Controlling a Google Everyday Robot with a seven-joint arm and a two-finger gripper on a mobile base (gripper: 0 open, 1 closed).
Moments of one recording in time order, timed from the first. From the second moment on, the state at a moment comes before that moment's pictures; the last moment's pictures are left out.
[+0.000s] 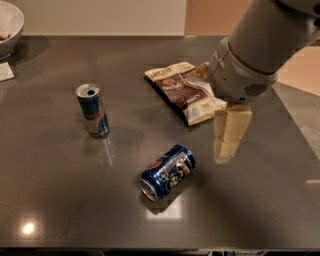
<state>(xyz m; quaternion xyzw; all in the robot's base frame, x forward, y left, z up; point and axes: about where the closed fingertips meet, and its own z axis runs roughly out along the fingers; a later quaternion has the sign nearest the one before) 0.440 -0.090 0.942 -0.77 0.62 0.02 0.17</state>
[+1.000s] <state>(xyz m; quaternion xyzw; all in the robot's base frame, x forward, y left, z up) 0.389 -0.014 0.888 -0.89 0.44 0.04 0.12</state>
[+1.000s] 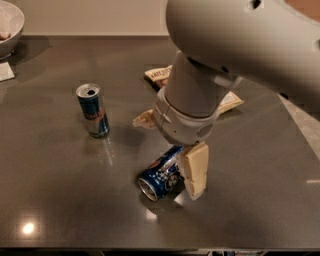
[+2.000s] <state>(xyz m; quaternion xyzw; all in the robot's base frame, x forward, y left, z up) 0.373 0.001 0.839 -0.91 0.40 0.03 0.05</state>
